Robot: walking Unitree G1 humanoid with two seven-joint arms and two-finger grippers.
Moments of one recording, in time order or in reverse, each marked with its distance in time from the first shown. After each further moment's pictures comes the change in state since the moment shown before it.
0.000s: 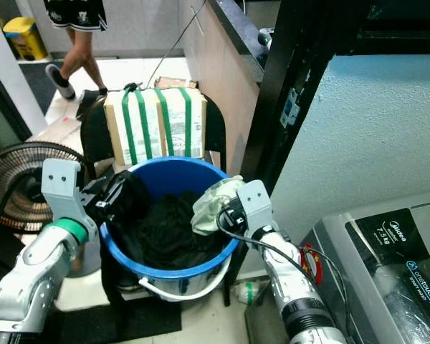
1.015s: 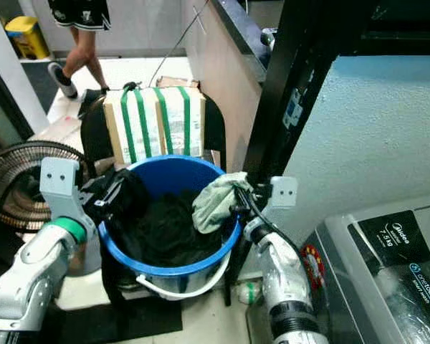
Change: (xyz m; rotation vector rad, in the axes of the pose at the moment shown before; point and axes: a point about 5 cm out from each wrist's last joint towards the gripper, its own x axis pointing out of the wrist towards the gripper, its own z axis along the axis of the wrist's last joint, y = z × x) left arm 0.001 0.003 0.004 0.013 -0.006 -0.005; right arm -0.006 0.008 0.014 0.677 -0.301 0.059
